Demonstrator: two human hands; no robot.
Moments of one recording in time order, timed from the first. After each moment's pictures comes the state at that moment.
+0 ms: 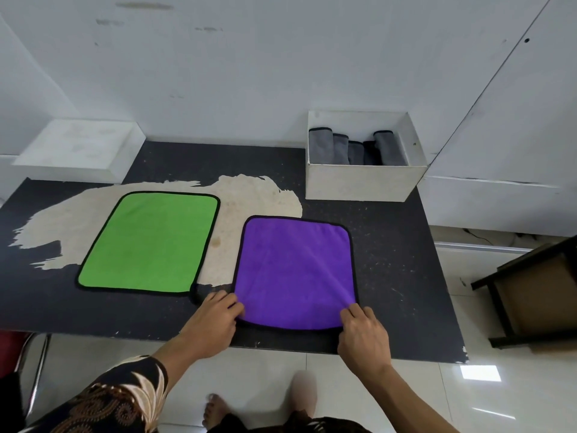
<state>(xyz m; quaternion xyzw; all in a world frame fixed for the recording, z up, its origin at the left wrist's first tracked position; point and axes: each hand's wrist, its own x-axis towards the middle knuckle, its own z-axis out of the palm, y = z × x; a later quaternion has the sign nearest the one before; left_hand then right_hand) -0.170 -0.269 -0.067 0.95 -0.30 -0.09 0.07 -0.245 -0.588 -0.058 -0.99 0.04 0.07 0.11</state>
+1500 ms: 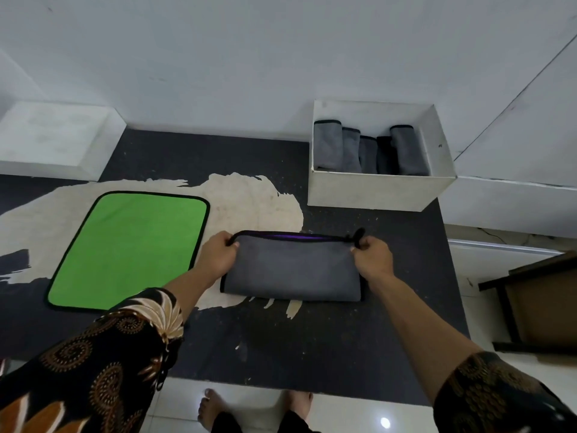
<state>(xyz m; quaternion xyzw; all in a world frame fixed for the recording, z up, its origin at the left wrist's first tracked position) 0.008 -0.325 -0.055 0.90 0.15 -0.18 0.38 -0.033 -0.639 -0.055 -0.83 0.33 0.08 0.44</state>
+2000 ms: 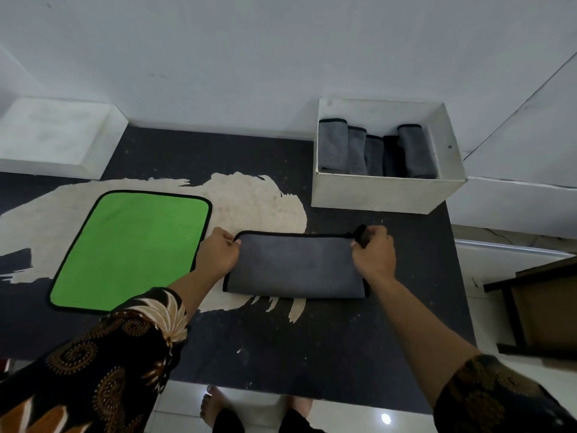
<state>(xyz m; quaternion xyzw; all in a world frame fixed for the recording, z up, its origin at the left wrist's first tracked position) 0.014 -0.328 -0.054 0.92 0.18 -0.14 0.32 -0.023 -0.630 -0.046 -0.87 0.30 0.04 0.38</state>
